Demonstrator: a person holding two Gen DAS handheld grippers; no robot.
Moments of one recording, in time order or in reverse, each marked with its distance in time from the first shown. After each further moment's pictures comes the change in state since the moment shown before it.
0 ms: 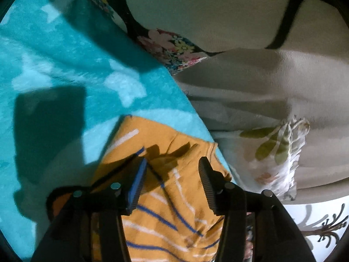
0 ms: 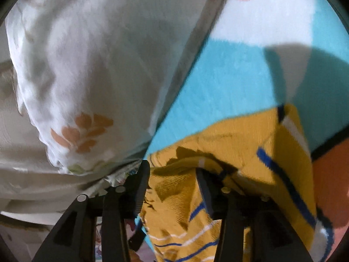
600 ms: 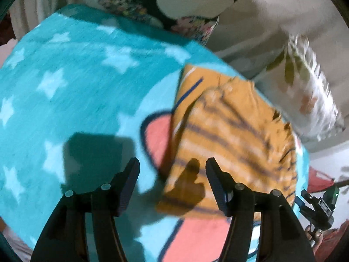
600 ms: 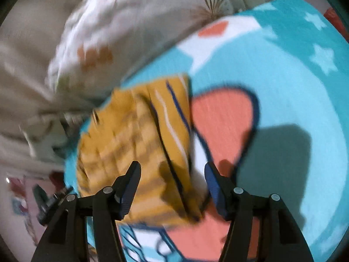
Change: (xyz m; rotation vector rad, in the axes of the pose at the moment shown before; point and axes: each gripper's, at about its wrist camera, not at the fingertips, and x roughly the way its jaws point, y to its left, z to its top) left arm -0.076 0.037 -0.103 0.329 -0.037 0.351; right arm -0.134 -0.024 -0.102 -0.462 -0.005 -0.371
